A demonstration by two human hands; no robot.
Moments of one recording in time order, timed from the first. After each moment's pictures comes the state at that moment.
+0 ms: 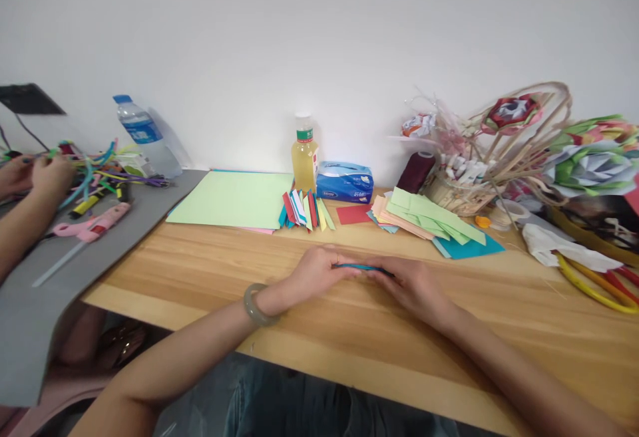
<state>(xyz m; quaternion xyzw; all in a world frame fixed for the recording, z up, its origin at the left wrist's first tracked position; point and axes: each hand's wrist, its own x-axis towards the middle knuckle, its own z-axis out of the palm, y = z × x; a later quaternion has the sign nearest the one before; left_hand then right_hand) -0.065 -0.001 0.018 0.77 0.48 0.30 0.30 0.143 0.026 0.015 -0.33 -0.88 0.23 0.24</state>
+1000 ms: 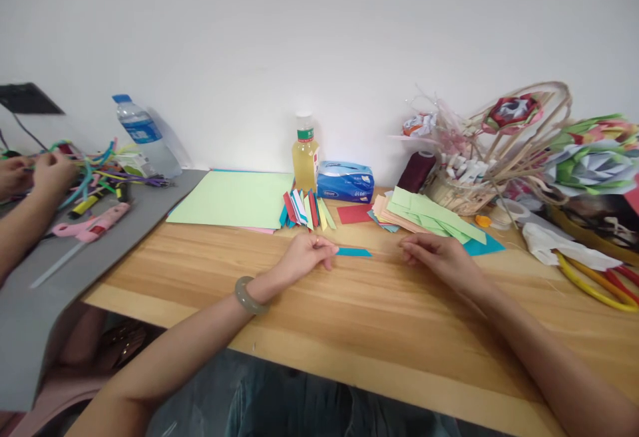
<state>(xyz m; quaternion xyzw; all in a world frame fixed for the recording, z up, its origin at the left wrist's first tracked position) -0.084 0.012 0.020 0.59 0.54 0.38 0.46 0.176 0.062 0.025 -0.45 -0.77 0.36 0.26</state>
